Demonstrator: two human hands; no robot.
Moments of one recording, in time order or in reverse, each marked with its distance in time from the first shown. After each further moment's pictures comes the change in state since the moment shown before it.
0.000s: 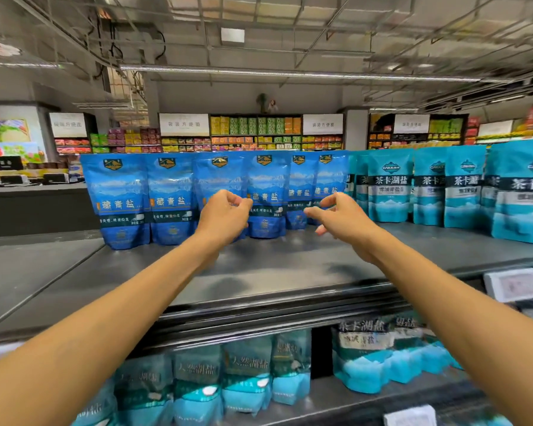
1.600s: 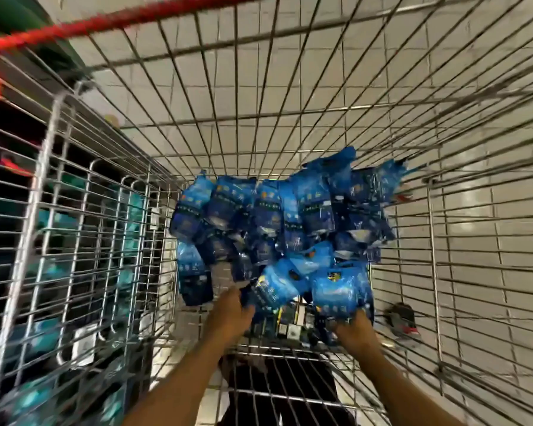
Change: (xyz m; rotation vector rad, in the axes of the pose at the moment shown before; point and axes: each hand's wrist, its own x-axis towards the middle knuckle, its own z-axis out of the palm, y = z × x) left_hand -0.786 -0.400 0.510 0.756 -1.975 0.012; right_hand -0.877 0.646 0.071 0.187 0.850 1.776
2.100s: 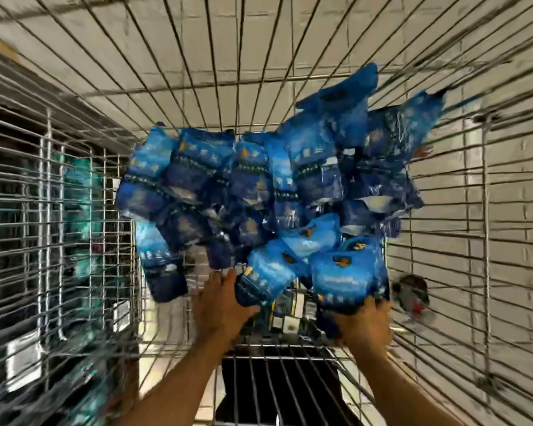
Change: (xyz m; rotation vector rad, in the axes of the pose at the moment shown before) left_hand 0.075 -0.038 0.078 0.330 0.158 0.048; right_hand 0.047 0.049 0.041 -0.275 0.188 0.293
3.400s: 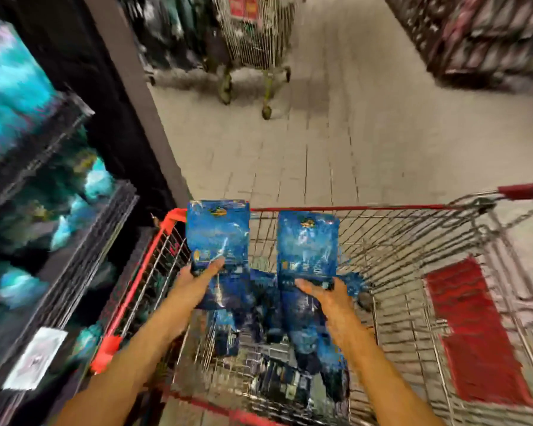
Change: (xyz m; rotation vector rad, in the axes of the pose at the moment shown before) left_hand -0.323 -0.012 -0.408 -1.284 0.321 0.205; right_hand -0.355 -0.139 -0.312 0.959 -0.394 -0.699
